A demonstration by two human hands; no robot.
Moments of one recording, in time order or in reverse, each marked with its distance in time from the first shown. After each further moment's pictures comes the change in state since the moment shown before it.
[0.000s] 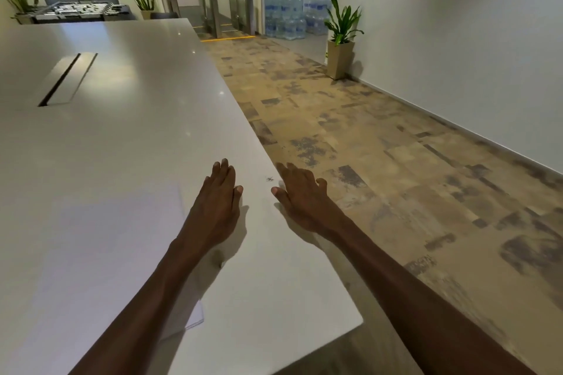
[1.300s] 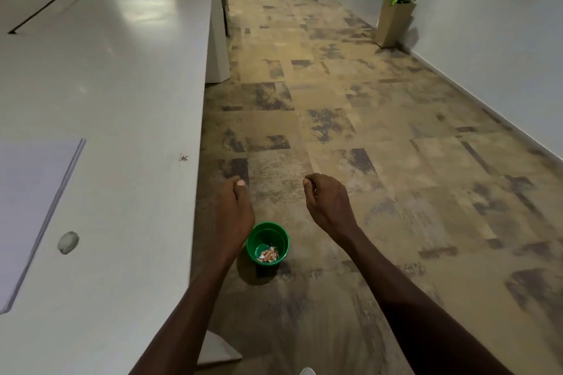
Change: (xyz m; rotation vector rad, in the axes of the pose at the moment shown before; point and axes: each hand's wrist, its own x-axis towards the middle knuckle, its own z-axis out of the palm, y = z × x) left_hand 0.055 0.200 0.164 -0.443 0.380 -0.632; right_hand 0.022 0.259 0.000 0.195 0.246 -0.046
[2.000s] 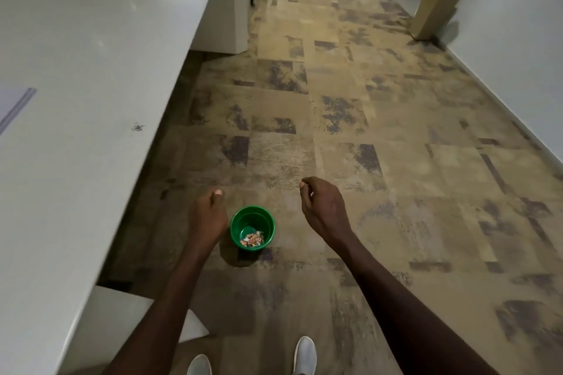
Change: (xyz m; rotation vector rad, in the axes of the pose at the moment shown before) left_hand 0.018 -0.088 0.092 -0.022 0.052 -0.305; right_hand 0.016 0.095 0.017 0.031 -0.111 -0.079
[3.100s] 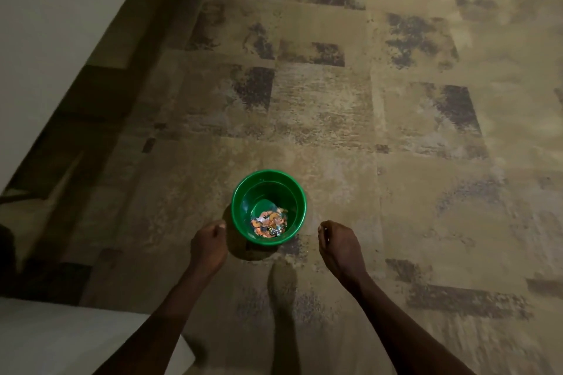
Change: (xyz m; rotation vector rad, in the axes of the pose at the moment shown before) left_hand 0.194 -0.408 0.254 0.200 -0.038 -0.358; right_hand -0.036 0.313 0.443 -0.006 -0.407 0.230
